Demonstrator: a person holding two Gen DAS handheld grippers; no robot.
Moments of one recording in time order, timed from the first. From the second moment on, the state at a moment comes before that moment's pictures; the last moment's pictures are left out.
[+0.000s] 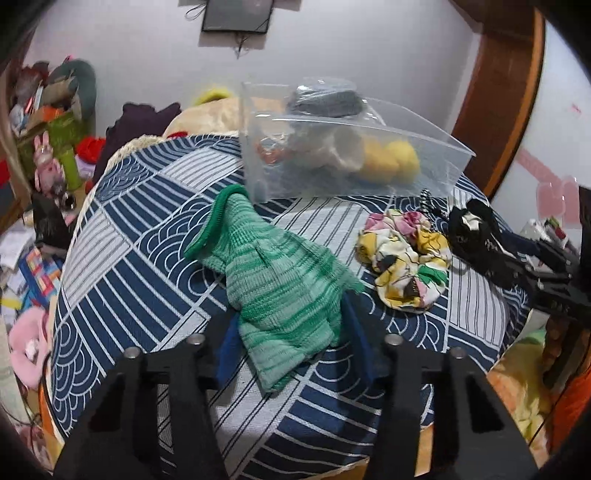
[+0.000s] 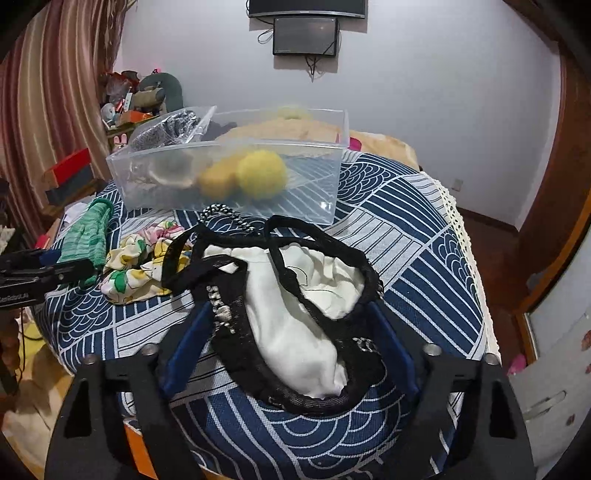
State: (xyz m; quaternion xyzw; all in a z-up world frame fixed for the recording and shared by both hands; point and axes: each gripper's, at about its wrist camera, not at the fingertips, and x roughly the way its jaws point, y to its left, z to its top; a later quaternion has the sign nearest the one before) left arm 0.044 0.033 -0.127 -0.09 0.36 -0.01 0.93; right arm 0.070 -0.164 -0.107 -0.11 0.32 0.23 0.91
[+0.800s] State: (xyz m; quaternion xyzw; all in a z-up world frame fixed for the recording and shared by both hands) left arm 0.034 0.006 -0.041 -0.01 0.24 -0.02 0.97; right arm 0.048 -0.156 -0.055 -0.11 0.25 0.25 0.93
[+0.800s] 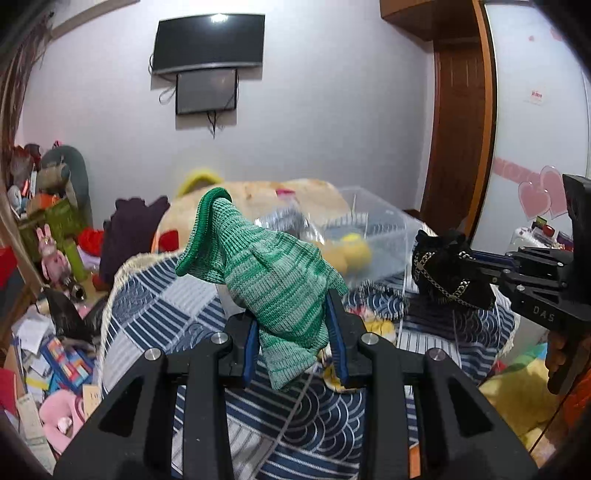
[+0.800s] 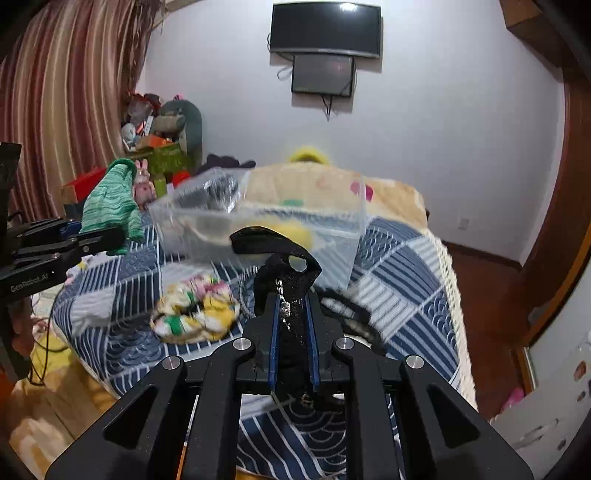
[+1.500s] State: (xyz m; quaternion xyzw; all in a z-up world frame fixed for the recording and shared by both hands) left arm 0.112 0.046 -0.004 -0.03 0.21 0.00 0.98; right arm 0.103 -0.121 0.029 -0.06 0.15 0.25 0.95
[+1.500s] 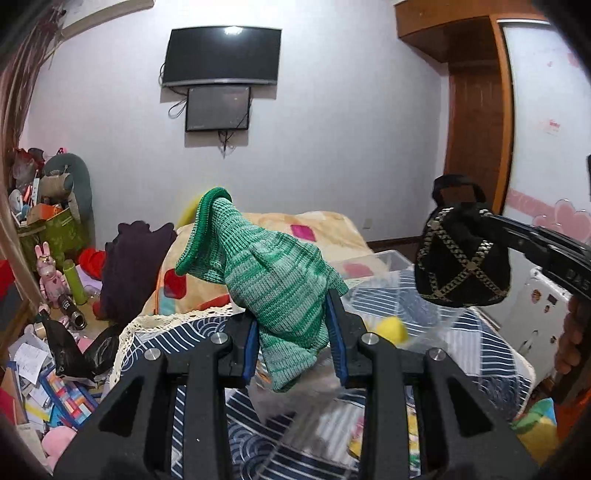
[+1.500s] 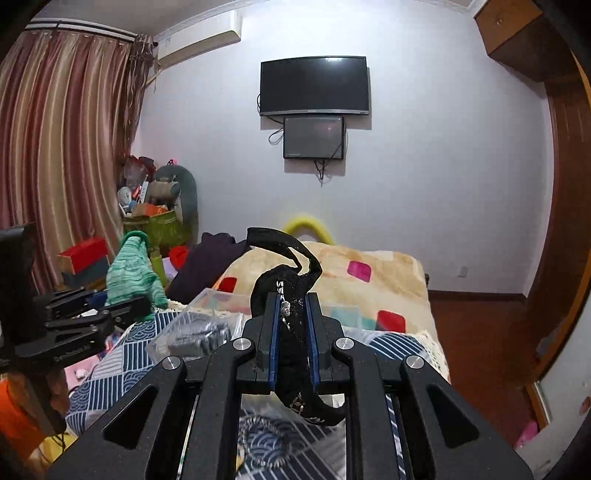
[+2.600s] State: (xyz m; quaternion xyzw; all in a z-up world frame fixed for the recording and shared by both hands) left arm 0.168 0.042 -0.046 -0.04 0.33 -0.03 0.94; right arm 0.151 -0.101 -0.042 -0.12 0.28 0.23 0.92
